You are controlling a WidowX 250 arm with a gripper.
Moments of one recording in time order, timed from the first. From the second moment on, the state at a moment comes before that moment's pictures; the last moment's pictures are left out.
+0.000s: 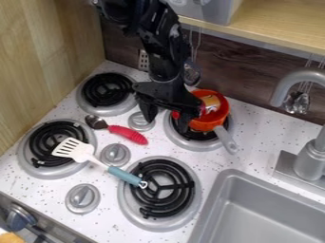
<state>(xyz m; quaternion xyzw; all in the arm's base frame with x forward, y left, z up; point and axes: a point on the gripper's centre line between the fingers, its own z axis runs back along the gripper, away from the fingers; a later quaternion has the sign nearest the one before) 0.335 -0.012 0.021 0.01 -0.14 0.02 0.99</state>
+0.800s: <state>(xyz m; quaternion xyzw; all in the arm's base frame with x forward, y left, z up) 0.359 -0.027 0.014 -0.01 -0.11 -0.20 0.97</state>
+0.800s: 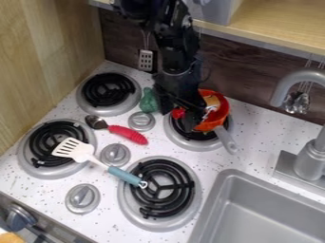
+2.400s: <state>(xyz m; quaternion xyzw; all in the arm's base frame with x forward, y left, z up) 0.398 0.002 -0.028 -0.01 -0.13 -0.24 0.96</state>
